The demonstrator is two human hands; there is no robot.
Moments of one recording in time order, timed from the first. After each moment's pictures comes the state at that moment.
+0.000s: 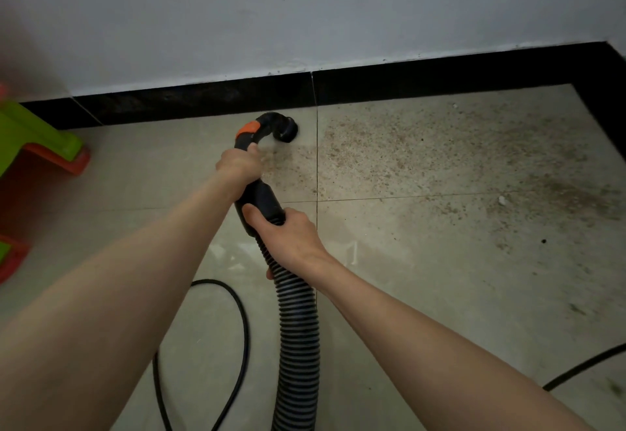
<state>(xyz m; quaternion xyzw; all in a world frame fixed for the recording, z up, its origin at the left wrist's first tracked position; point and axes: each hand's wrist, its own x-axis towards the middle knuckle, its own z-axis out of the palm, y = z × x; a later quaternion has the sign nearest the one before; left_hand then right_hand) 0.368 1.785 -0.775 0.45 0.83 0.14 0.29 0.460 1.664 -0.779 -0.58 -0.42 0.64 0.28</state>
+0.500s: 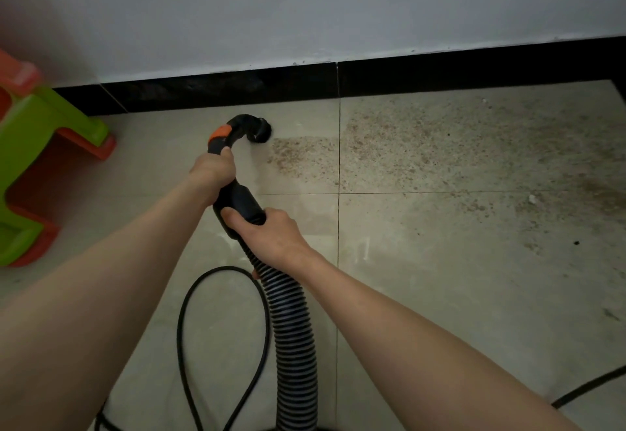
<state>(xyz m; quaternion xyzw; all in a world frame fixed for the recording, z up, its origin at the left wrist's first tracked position) 0.293 1.770 -0.777 0.38 0.86 0.16 0.29 0.411 1.665 -0.785 -0.54 -0.46 0.66 0.24</state>
